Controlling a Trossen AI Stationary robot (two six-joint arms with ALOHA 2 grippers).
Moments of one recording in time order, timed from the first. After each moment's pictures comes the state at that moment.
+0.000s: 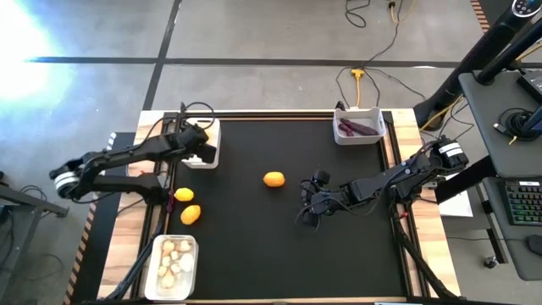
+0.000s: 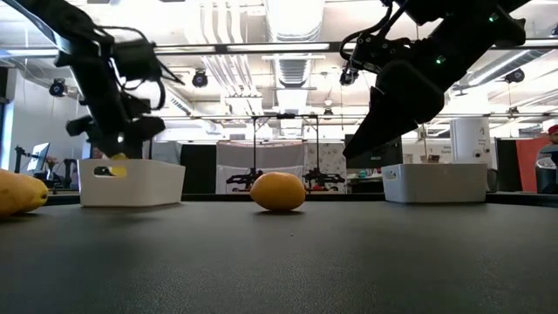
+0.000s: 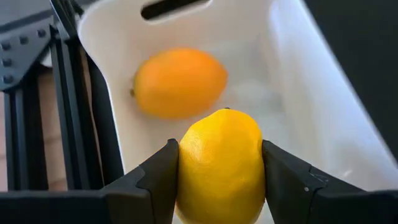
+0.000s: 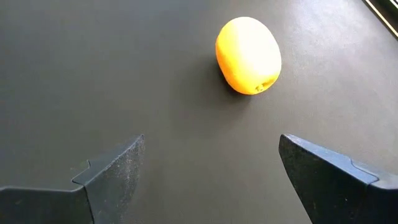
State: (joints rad) left arm 0.58 1.04 0.55 -0.61 -0.45 -0.54; right arm 0.25 1.56 0.78 -0.07 0.46 0.29
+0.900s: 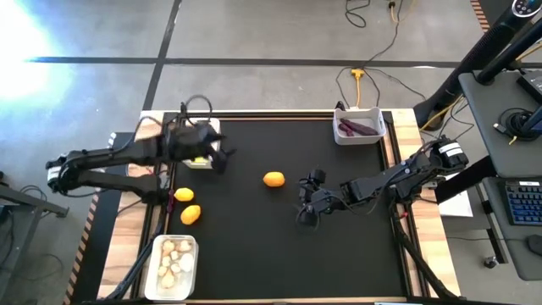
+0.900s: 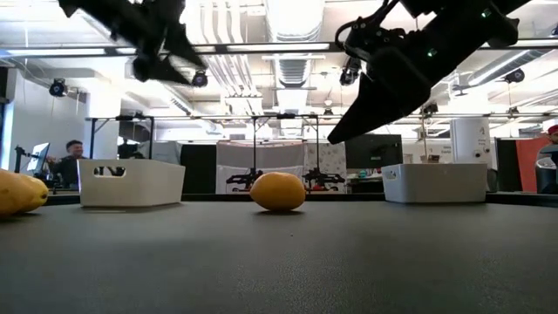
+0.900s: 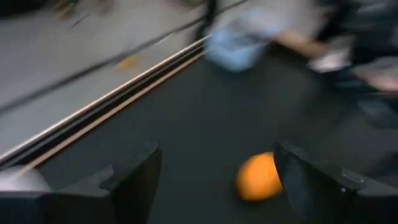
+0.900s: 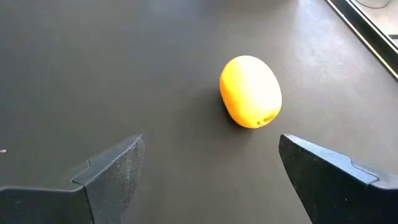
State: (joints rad) left arm 0.24 0.92 0.77 -0.35 -0.25 -0.34; right arm 0.24 1.56 0.78 0.04 0.47 0.20
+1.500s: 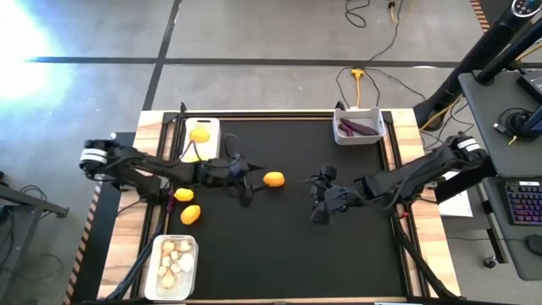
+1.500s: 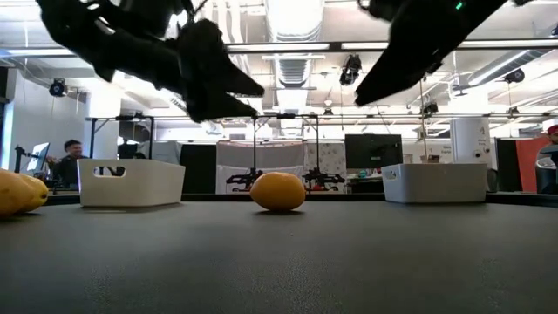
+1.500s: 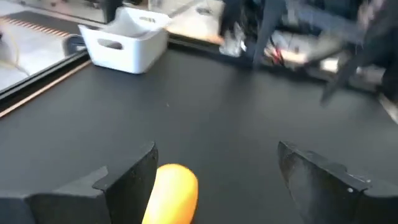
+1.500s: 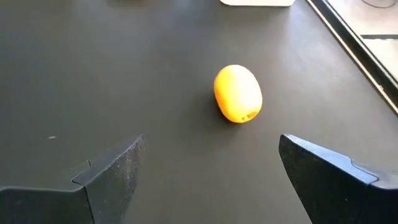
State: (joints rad) left arm 0.01 1.40 0.56 0.54 -0.16 -0.21; right arm 0.28 1.36 0.82 -0.22 0.46 0.24
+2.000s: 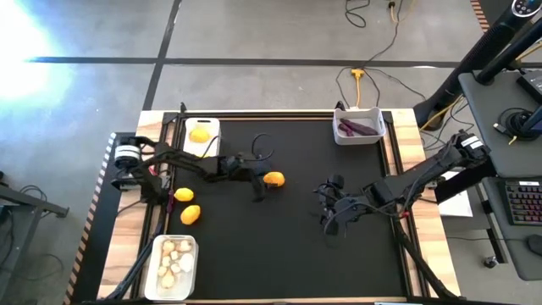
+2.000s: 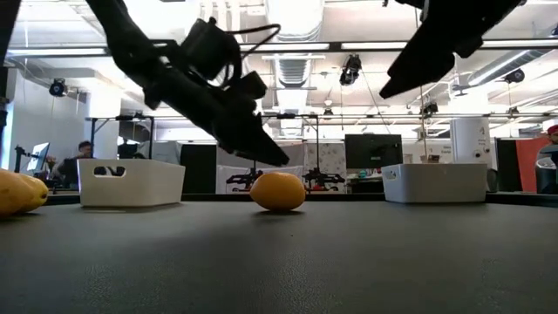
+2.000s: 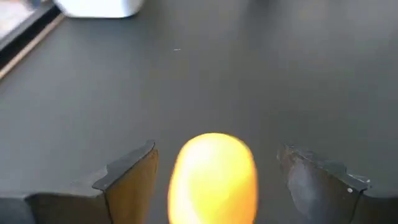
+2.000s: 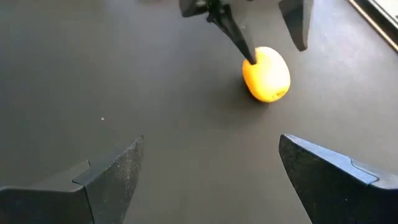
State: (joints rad) left arm 0.12 1.72 0.76 0.41 -0.03 0.02; right arm 0.40 1.29 0.82 -0.31 0.47 0.41
